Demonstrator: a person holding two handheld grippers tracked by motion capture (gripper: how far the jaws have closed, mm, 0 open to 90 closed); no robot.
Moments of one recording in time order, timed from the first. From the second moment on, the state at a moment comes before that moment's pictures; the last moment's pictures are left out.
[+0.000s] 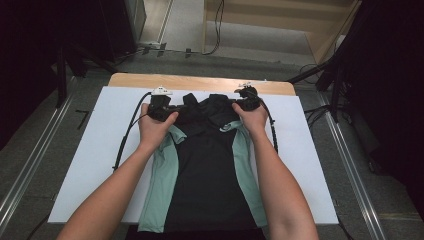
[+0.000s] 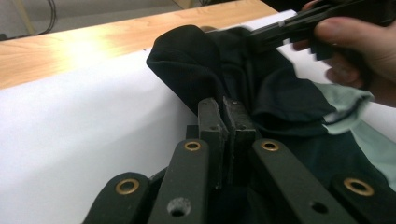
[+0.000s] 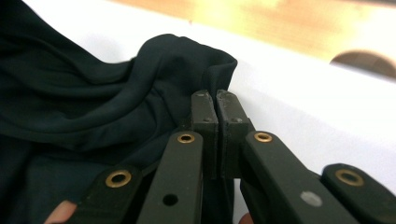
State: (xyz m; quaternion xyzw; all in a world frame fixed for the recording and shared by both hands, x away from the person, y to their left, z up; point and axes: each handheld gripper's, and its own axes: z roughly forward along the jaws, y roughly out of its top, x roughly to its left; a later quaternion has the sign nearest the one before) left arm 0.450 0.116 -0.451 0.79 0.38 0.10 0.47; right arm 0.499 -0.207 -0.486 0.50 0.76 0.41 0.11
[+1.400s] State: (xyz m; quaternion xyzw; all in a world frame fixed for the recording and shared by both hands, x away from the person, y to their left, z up) left arm 0.447 0.123 -0.401 0.76 0.37 0.16 0.51; right arm 0.421 -0.212 -0.423 0.41 0.71 0.53 0.21
